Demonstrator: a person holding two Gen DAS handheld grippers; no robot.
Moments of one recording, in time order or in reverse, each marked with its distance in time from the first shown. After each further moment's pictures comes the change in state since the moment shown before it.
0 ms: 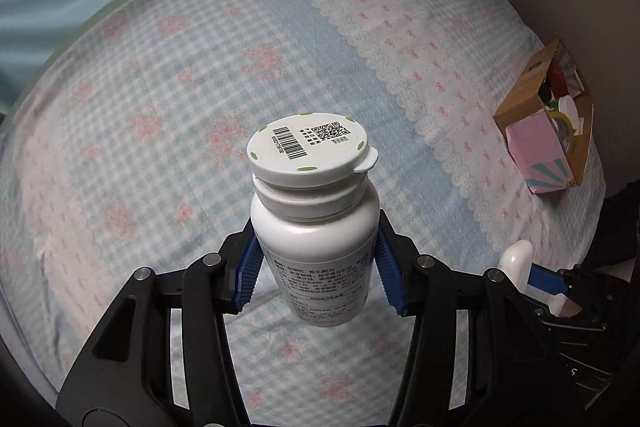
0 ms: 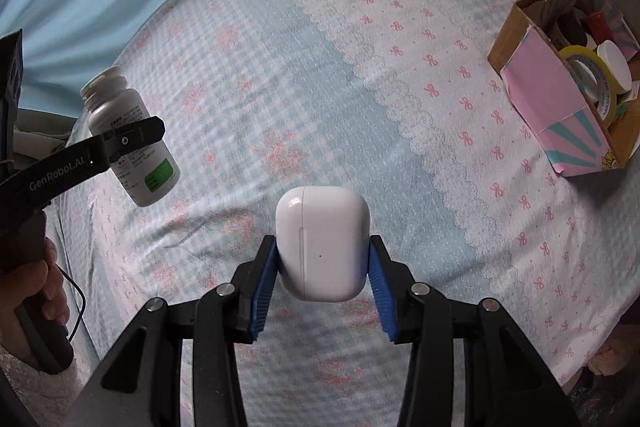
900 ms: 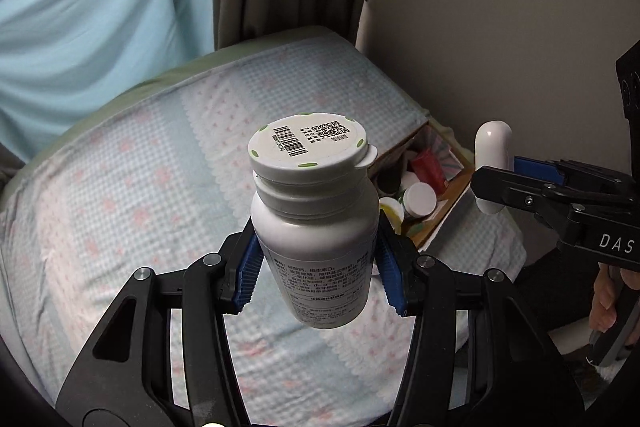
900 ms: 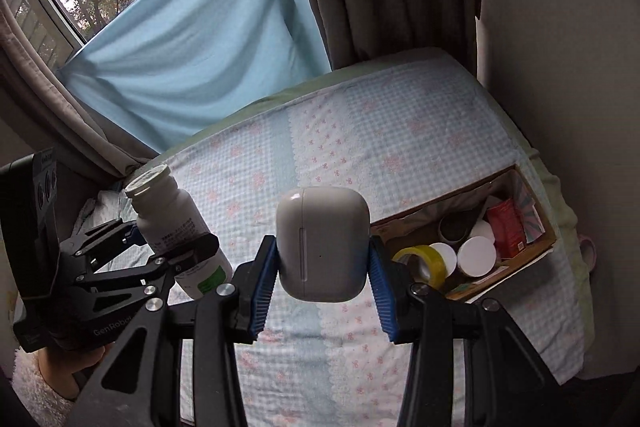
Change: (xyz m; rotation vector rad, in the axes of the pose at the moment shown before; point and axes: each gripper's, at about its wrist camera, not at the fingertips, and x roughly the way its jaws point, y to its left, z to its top) left arm -0.176 -0.307 0.041 -0.011 -0.277 -0.008; right arm -0.279 -0.167 0.083 -0.290 -0.304 0.152
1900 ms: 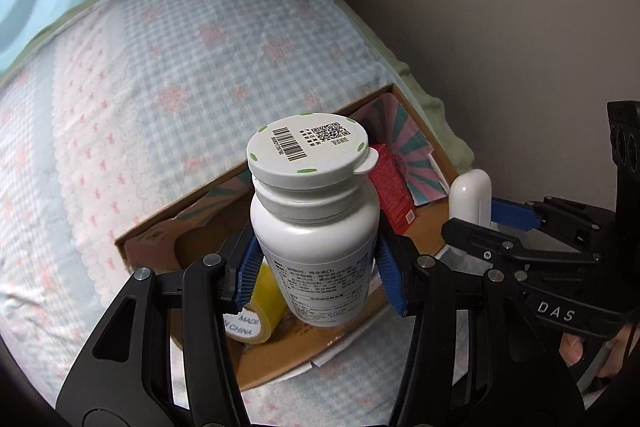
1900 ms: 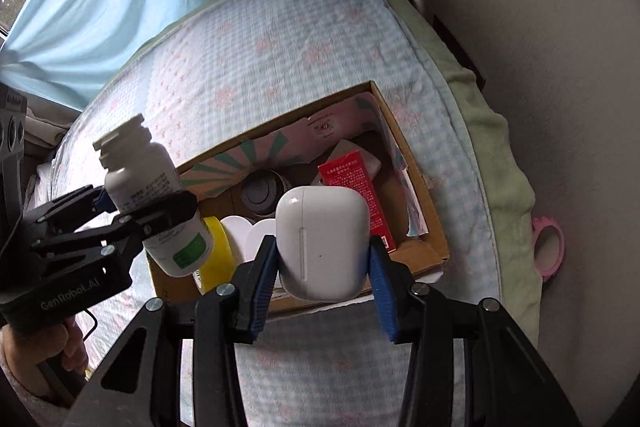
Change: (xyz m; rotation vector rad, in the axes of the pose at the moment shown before) left arm 0.300 -0.143 0.038 -0.071 0.238 -0.051; right arm 0.139 -0.273 -0.010 0.049 0.288 -0.086
